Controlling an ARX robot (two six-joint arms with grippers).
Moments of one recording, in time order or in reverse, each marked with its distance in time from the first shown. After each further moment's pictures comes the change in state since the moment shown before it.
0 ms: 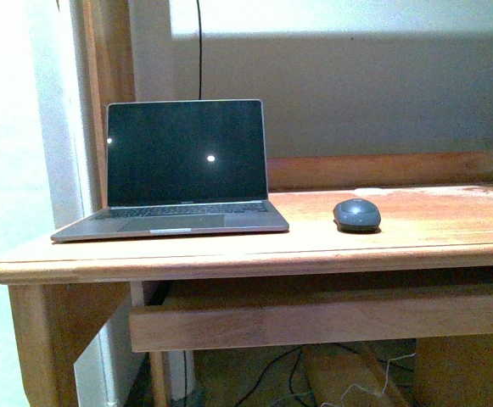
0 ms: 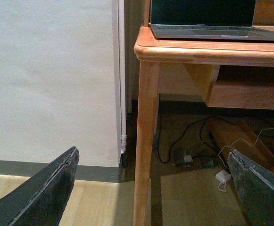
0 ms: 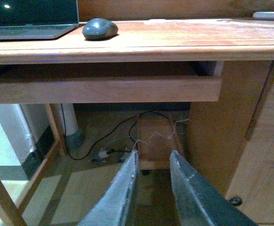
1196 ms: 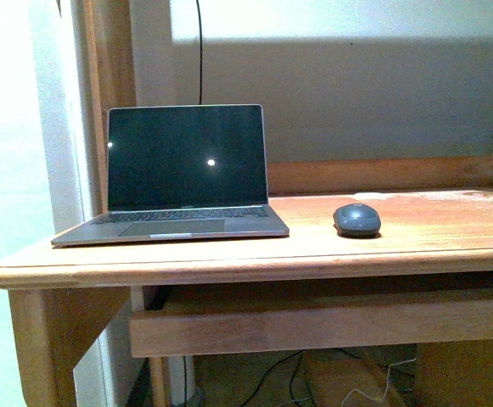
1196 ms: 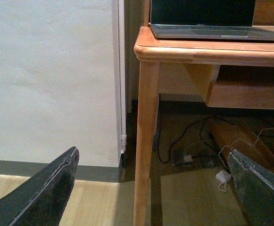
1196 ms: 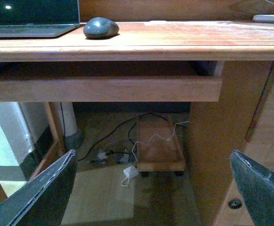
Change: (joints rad) left arm 0.000 0.000 0.000 0.000 0.000 0.000; right arm -0.002 -0.043 -0.035 0.006 -0.002 -0.011
